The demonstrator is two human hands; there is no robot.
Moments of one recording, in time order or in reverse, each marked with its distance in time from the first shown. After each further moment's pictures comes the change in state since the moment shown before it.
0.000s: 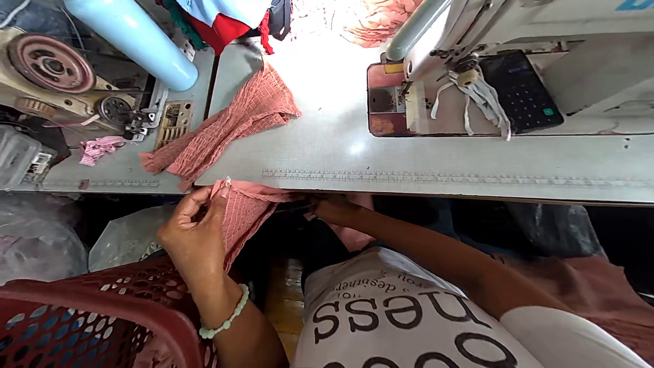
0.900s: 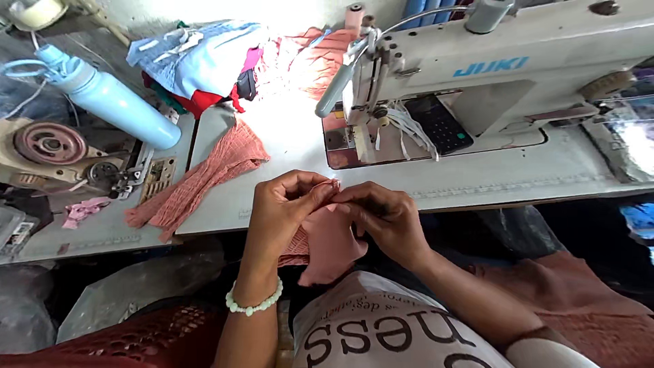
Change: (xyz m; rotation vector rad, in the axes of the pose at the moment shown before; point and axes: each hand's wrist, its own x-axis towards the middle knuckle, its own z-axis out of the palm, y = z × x) left_hand -0.002 0.134 0.080 -0.617 -0.732 0.179; right_hand -0.162 -0.051 -0.114 0.697 1.282 -0.194
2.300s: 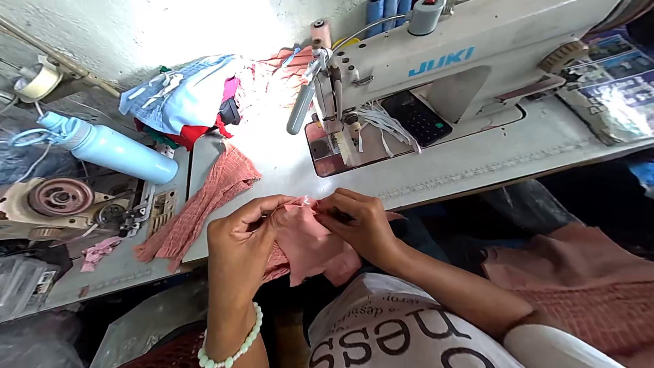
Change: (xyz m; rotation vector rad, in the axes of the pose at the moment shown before) left_hand -0.011 0.025 -0.016 0.235 0.052 0.301; right_hand -0.004 0.012 0.012 -0.340 0.151 -0.055
